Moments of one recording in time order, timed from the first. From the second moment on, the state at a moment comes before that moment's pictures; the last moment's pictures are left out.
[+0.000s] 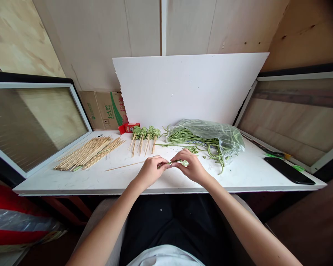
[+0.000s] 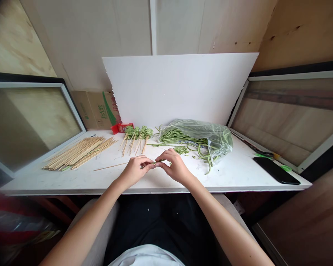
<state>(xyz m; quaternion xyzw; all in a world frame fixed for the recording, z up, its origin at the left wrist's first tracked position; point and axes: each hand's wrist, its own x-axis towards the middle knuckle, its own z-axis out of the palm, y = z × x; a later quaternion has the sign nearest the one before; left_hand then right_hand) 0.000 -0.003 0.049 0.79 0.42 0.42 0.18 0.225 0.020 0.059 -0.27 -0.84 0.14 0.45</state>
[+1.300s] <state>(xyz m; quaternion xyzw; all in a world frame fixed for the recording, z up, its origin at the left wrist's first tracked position) -0.007 0.000 0.053 0.79 0.39 0.42 0.22 0.258 0.069 0.021 -0.41 -0.79 0.12 0.44</state>
